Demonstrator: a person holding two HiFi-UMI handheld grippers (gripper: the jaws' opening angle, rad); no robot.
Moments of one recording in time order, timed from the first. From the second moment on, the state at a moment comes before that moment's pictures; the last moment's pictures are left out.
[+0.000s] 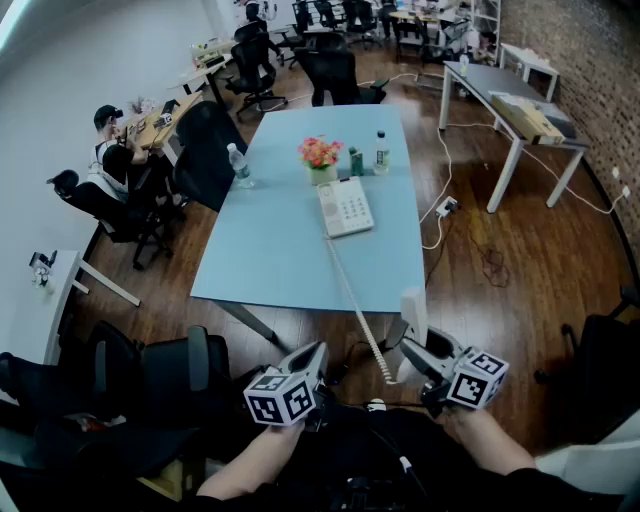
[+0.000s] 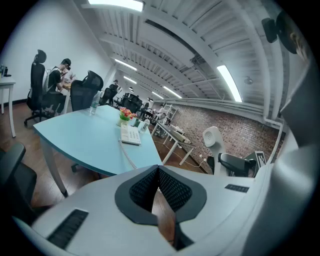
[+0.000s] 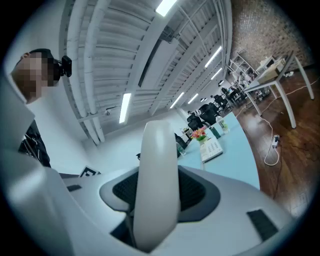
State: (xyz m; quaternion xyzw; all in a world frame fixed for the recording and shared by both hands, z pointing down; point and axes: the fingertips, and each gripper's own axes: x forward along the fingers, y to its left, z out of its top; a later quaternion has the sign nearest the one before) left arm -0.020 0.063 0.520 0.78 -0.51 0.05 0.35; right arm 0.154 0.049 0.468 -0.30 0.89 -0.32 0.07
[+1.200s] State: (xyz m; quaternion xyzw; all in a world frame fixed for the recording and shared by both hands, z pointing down) left arm -0.027 0.057 0.527 0.78 -0.52 0.05 0.36; right arm 0.151 0.042 0.478 -0.30 0.89 -0.33 0.06
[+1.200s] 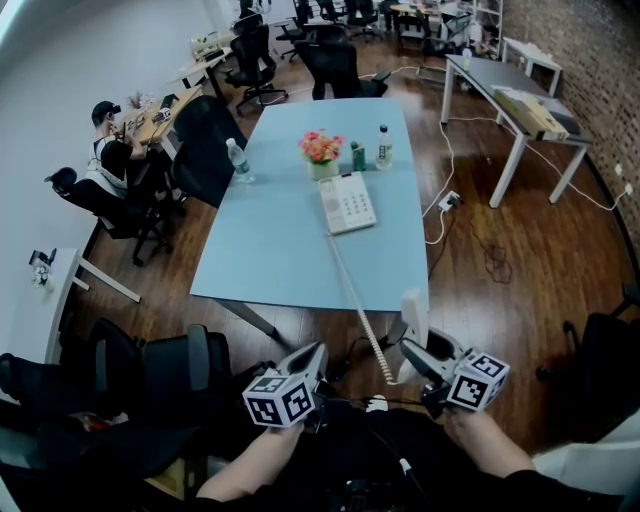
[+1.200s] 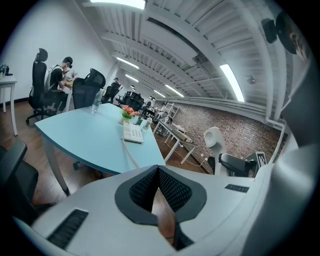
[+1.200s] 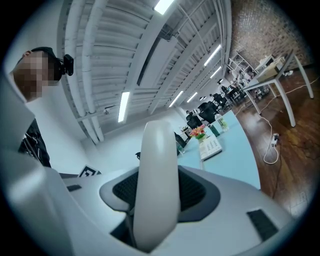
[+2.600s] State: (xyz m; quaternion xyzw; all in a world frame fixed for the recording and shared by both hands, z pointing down) left arm -0.074 -0.066 0.519 0.79 -0.49 0.05 0.36; right arm 0.110 -0.068 0.476 -0.35 0.88 -0.33 0.05
